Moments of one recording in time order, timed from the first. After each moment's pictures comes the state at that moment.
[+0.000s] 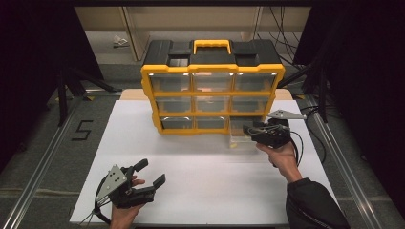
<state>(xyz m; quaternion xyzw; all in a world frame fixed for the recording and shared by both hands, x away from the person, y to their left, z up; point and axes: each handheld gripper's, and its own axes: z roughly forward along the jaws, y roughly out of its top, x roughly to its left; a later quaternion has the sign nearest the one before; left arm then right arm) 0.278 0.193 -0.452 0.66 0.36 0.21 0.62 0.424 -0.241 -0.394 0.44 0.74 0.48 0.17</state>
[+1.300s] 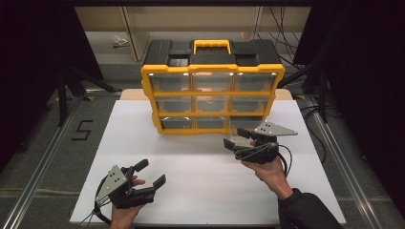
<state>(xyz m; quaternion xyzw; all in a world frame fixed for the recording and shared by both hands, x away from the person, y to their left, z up) 0.277 0.192 -0.451 0.66 0.36 0.21 0.63 0.368 -0.194 -0.379 0.36 0.74 0.54 0.16</state>
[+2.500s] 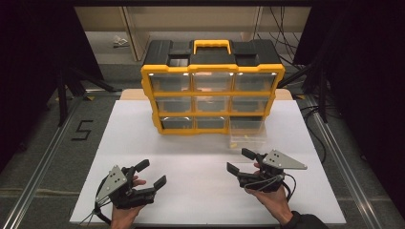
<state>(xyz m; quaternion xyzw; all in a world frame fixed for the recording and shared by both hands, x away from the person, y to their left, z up) 0.276 0.192 -0.451 0.66 0.35 0.20 0.63 0.313 -0.206 -0.418 0.34 0.71 0.59 0.17</state>
